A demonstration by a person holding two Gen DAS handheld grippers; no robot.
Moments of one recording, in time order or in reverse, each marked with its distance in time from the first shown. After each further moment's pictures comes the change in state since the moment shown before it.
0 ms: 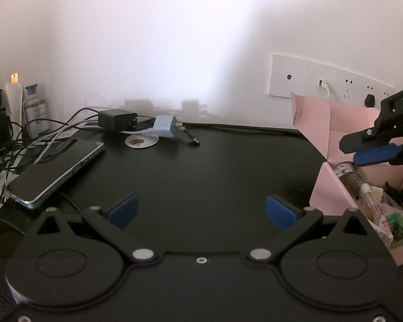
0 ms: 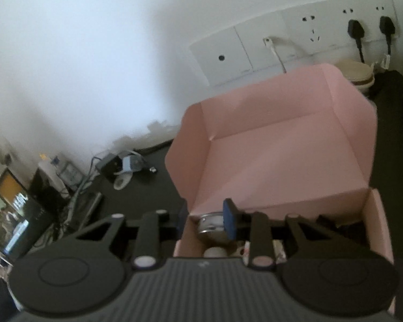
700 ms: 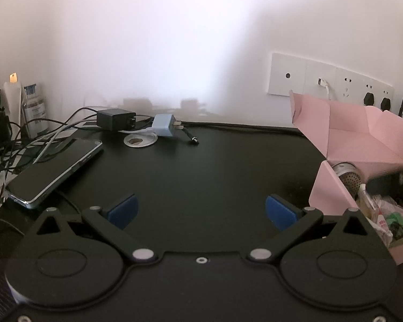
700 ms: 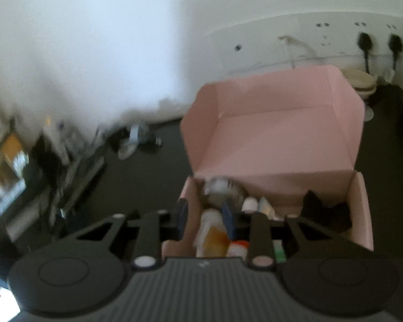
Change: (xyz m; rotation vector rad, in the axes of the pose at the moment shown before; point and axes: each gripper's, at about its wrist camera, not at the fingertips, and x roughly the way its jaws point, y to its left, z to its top) left arm 0.002 -0.004 -0.001 0.005 0.002 0.003; right arm -0.023 0.007 -0.025 -0.171 0.070 -0.041
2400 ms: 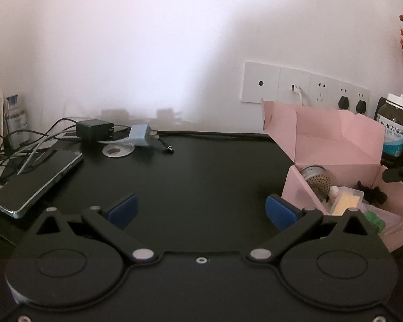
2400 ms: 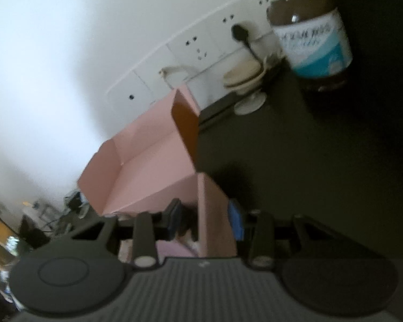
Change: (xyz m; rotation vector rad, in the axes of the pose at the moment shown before) left arm -0.012 -0.006 0.000 0.027 -0.031 -0.098; right arm -0.042 -0.117 0.010 0.387 -0.182 -0.021
